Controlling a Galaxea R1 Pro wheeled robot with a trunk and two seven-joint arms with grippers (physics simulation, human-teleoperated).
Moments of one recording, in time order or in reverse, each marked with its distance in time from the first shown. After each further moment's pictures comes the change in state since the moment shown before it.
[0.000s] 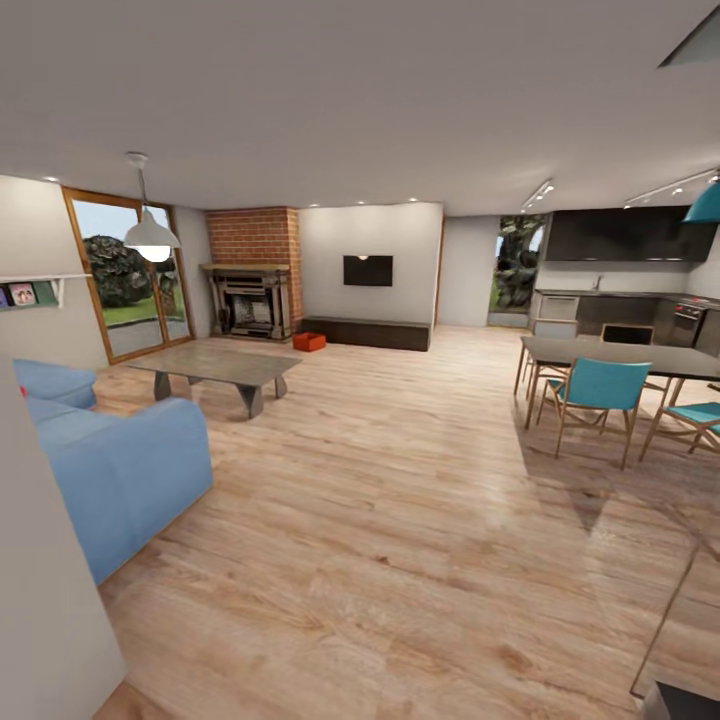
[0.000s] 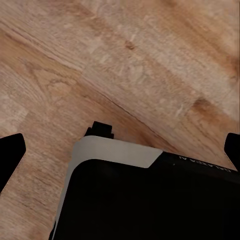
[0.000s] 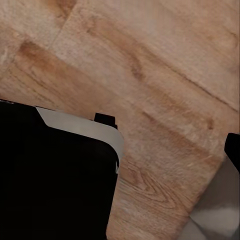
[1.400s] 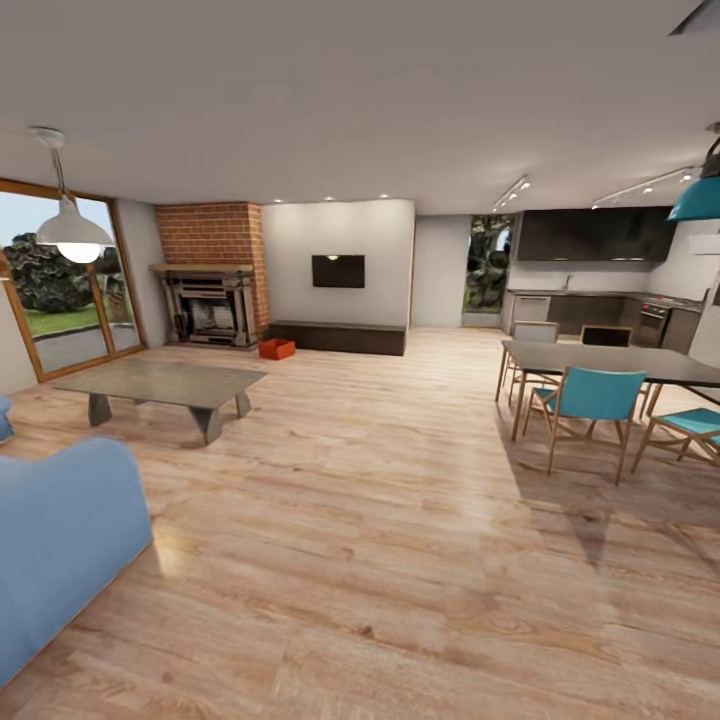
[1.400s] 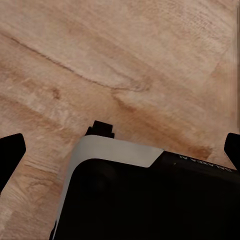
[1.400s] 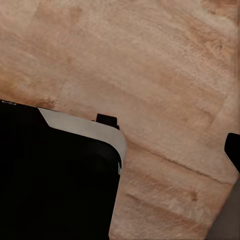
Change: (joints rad) left arm 0.000 0.002 0.000 0.000 0.001 0.003 0.000; right arm 0.000 0.004 -0.002 0.000 -0.001 -0.001 0.000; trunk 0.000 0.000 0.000
